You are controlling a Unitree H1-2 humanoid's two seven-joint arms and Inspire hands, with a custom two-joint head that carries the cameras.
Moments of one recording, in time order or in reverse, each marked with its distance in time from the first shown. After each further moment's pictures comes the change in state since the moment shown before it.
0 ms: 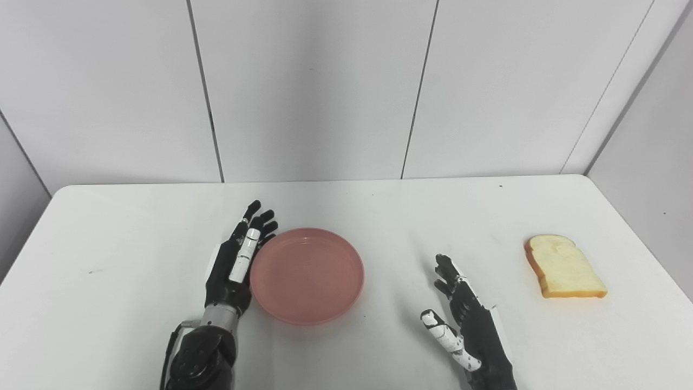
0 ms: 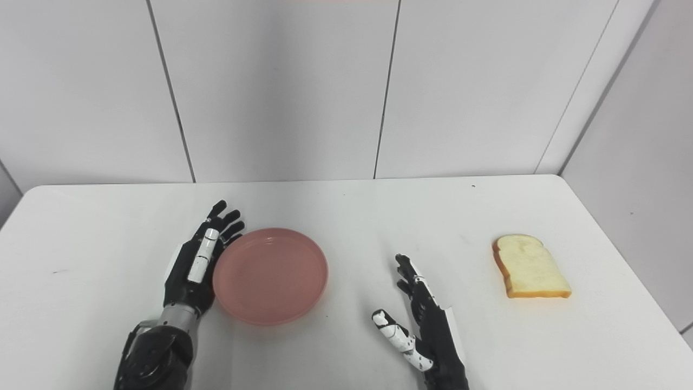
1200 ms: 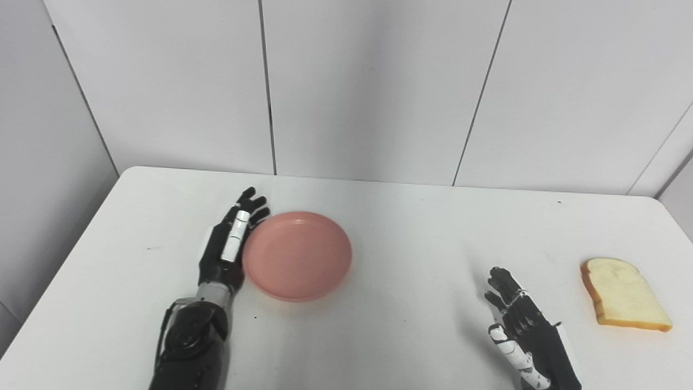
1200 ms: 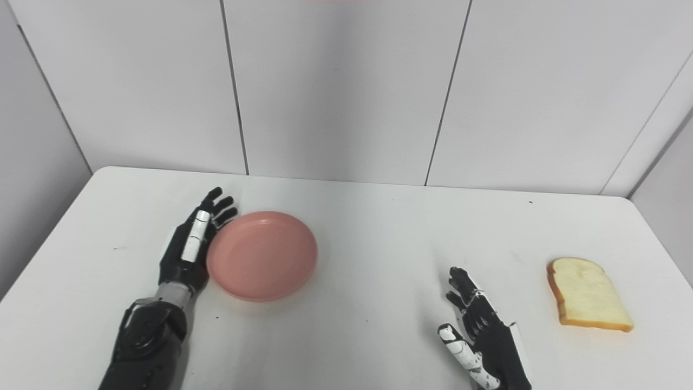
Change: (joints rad) left arm -0.024 0.093 0.088 0.004 -0.043 0.038 0.009; right arm -0.009 -0.093 -0.046 0.016 0.246 0.000 0.187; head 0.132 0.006
